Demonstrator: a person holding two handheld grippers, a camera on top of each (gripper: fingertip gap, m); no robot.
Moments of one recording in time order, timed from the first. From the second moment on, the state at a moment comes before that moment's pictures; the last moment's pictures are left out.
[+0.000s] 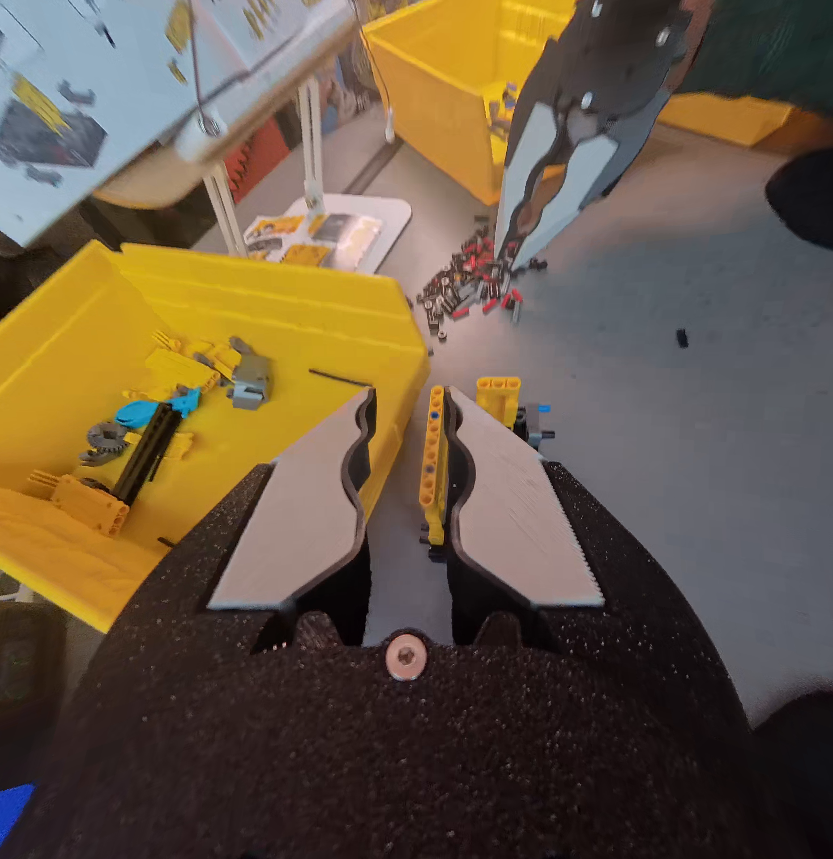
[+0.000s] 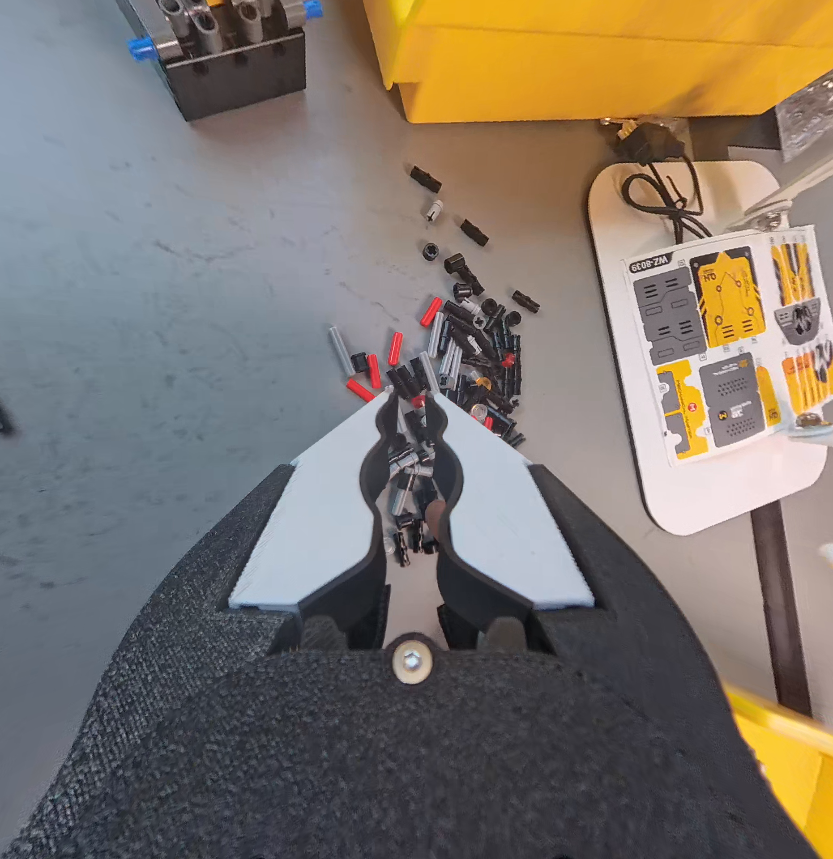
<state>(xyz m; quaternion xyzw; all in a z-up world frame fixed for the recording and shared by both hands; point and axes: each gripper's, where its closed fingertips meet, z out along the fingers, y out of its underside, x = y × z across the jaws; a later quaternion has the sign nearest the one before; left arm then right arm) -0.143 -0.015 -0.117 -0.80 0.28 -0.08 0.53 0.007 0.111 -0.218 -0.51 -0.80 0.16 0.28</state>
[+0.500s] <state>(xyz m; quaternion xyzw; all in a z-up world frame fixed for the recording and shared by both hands) -0.050 -0.028 -0.111 -0.75 0.13 -0.13 0.64 -0.003 0.113 -0.239 -0.45 -0.87 0.12 0.14</state>
